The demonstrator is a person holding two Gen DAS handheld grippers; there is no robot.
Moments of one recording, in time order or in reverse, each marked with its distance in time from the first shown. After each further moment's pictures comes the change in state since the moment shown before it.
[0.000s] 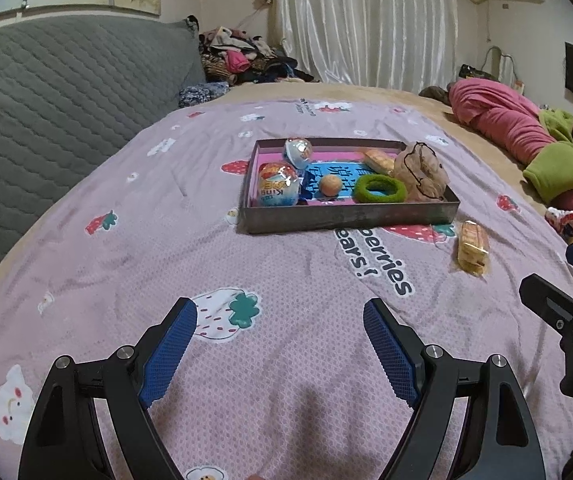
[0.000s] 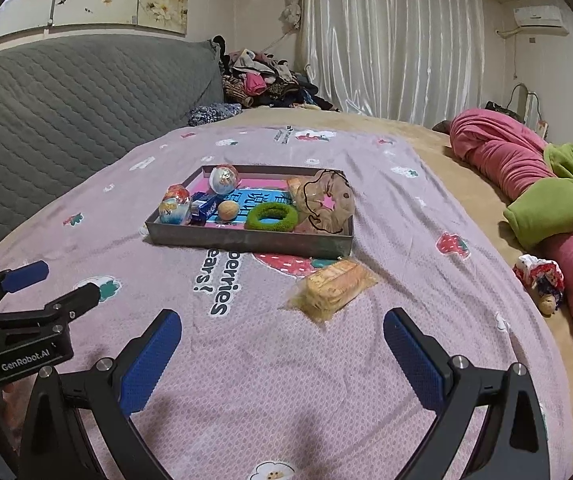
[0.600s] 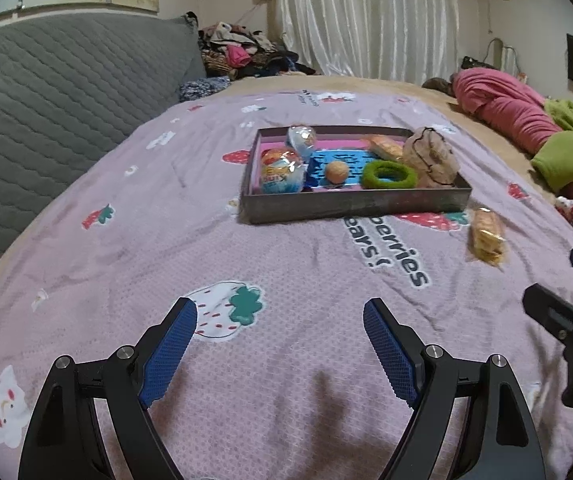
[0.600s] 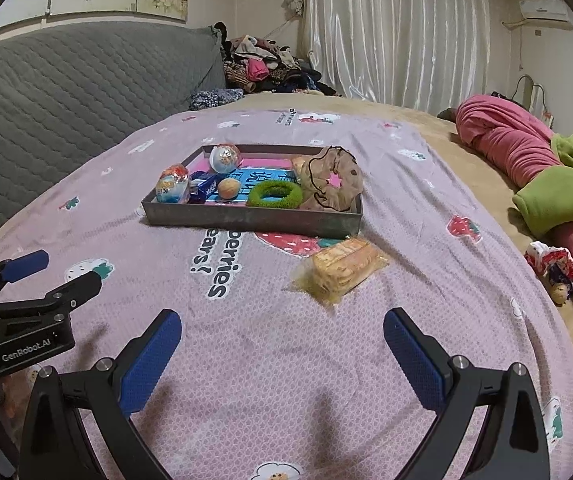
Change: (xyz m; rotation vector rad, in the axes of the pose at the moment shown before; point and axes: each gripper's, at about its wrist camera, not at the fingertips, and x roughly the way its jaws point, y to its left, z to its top) left arm 0.023 -0.004 -0.007 0.017 0.020 0.022; right arm 0.020 0.002 -0.012 -0.003 0.048 0.007
